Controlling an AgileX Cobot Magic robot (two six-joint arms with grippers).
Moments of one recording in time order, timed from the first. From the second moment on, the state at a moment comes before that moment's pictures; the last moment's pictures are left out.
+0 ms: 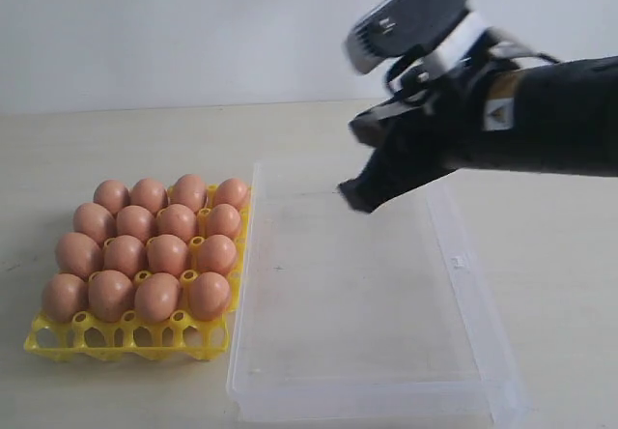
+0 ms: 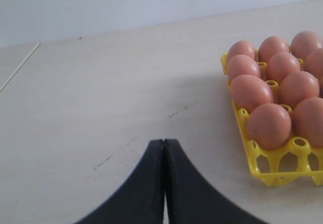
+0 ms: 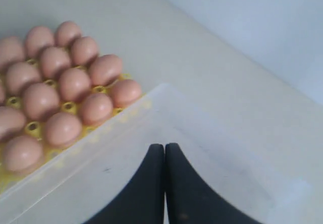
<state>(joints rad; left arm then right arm) 0.04 0.01 0.00 0.10 0.39 0.03 0.65 1.36 -0.81 -0.08 0.08 -0.15</state>
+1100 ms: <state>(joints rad) 0.04 0.01 0.00 0.10 0.39 0.03 0.18 0.01 0.00 0.17 -0.05 -0.15</state>
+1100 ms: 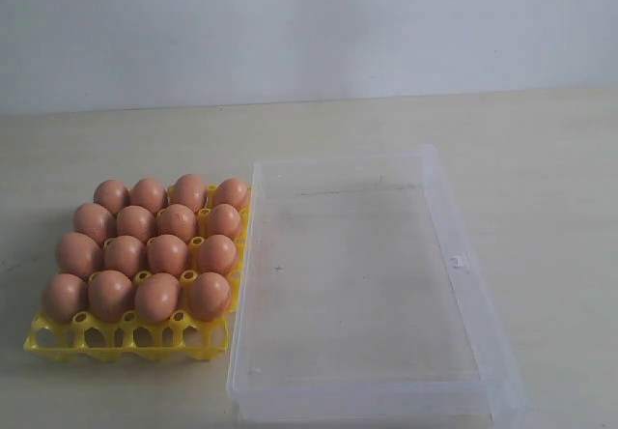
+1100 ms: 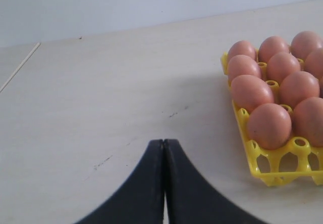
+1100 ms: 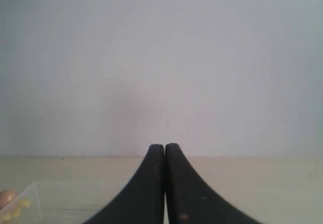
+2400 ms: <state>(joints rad) 0.04 0.01 0.00 0.10 0.39 0.03 0.18 0.01 0.00 0.23 -0.05 -0.09</state>
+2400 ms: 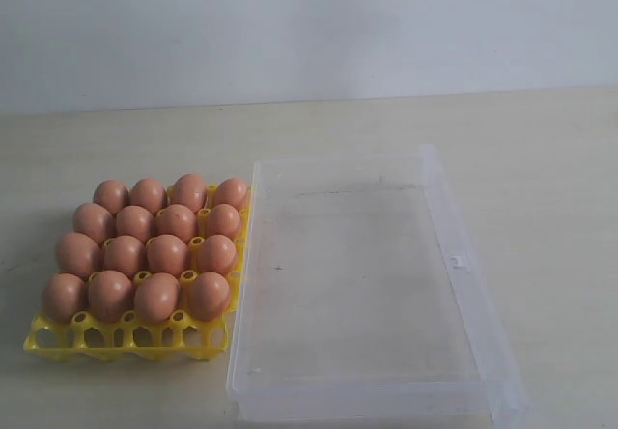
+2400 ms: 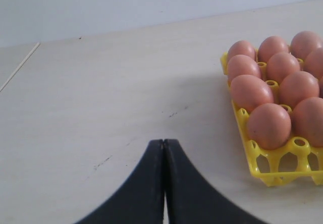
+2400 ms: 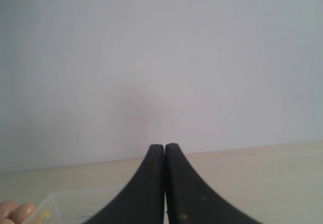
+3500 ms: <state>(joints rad) 0.04 0.01 0.00 0.10 0.39 0.03 0.18 0.01 0.00 0.11 -0.05 0.02</state>
